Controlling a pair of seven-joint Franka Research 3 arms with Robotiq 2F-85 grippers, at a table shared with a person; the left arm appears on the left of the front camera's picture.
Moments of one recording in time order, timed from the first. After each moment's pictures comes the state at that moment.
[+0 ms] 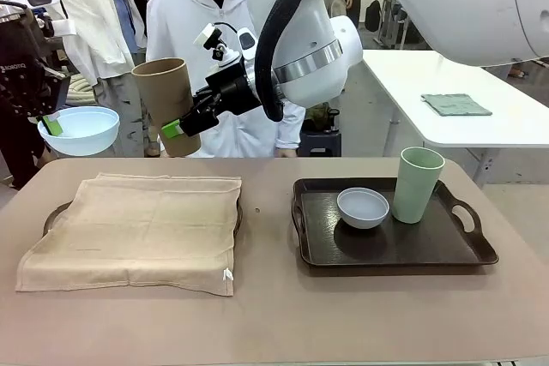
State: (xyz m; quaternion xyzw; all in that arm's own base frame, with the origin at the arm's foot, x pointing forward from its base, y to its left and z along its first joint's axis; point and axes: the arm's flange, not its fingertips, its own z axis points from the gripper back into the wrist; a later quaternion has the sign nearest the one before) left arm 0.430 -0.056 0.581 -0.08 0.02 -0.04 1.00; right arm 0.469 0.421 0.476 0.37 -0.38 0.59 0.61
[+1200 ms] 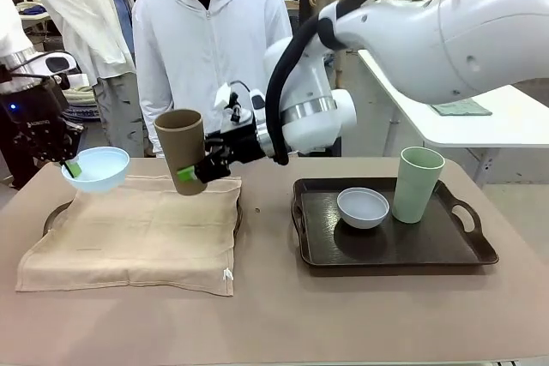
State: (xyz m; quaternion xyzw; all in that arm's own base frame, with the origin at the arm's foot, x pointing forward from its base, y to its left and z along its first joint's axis) left arm 0.466 -0.031 0.468 -0.09 -0.01 -0.03 1.00; right arm 0.491 0.410 0.346 0.41 -0.40 0.59 0.57
